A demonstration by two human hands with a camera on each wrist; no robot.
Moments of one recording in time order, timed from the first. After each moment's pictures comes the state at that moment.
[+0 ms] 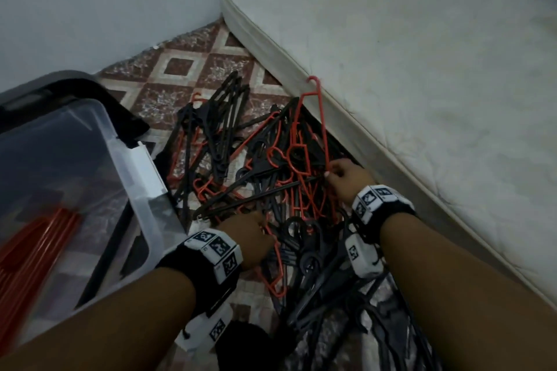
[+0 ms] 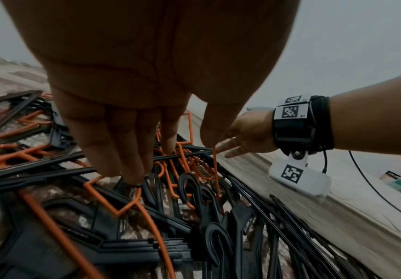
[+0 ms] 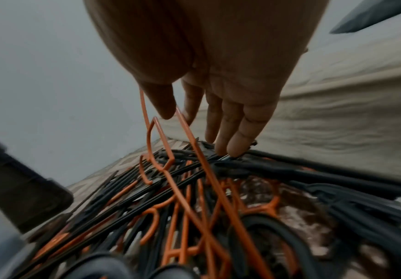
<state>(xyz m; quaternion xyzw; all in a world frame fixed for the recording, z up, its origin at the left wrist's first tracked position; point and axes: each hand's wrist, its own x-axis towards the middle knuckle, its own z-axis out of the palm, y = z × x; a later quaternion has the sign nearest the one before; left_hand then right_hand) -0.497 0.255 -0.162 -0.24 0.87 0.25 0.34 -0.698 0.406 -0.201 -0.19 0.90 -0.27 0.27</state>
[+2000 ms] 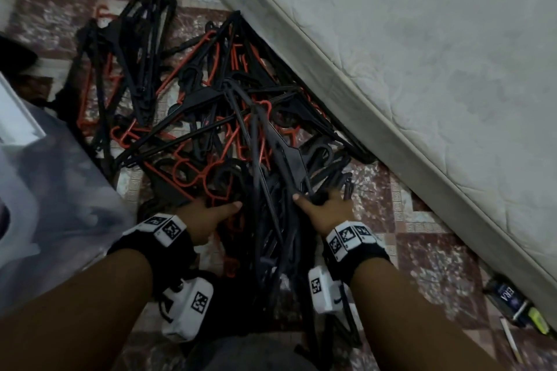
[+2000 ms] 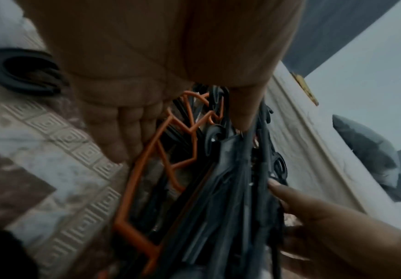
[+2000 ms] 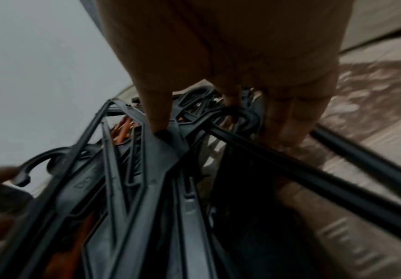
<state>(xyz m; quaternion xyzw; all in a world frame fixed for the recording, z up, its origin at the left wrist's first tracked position) -0.468 0.296 -0.276 -0.43 0.67 0.53 0.29 -0.594 0.532 -0.297 0.10 0.89 -0.24 0.38</state>
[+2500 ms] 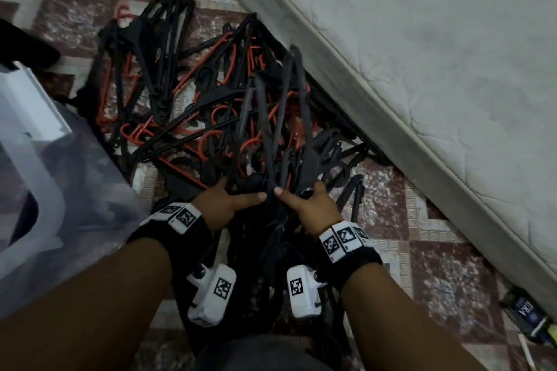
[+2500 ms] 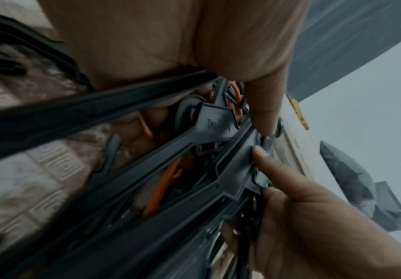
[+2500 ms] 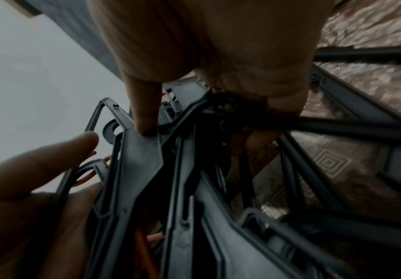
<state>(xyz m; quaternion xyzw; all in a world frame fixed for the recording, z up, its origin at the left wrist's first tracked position) -0.485 0.290 -0.278 -0.36 0.62 0.66 0.22 -0.576 0.484 -0.286 0.04 0.80 -0.47 0.37</state>
